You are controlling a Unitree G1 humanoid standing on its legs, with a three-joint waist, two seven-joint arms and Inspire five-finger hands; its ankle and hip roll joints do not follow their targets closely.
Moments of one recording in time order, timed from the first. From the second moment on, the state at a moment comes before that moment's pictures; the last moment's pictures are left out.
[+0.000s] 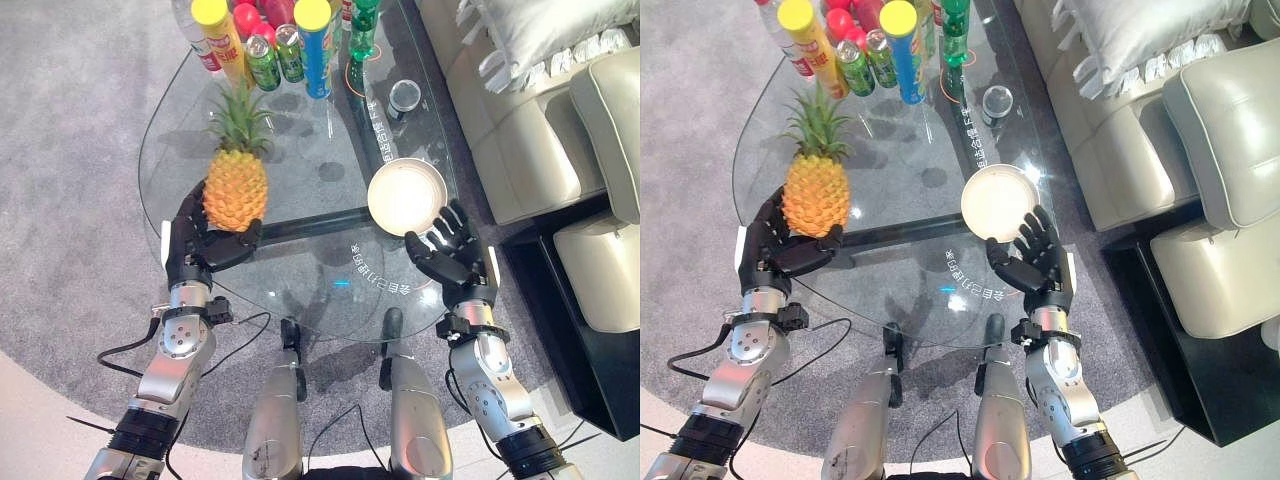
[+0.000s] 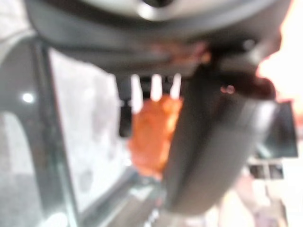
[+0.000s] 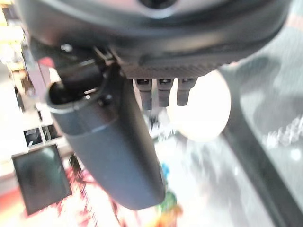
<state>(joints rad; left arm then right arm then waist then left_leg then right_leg) -0.19 0.52 -0.17 0.05 -0.40 -0.15 0.38 -0.15 -0.36 0.26 0.01 0.68 -0.25 -0.26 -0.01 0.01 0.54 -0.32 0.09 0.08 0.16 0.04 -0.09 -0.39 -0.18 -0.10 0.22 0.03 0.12</state>
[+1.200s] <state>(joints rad) -0.29 0.63 -0.39 0.01 -0.27 -0.19 0.21 -0.44 -0.32 0.40 0.18 1.25 -0.17 -0.06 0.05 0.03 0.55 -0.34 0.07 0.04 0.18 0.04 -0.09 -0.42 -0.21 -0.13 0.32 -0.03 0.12</state>
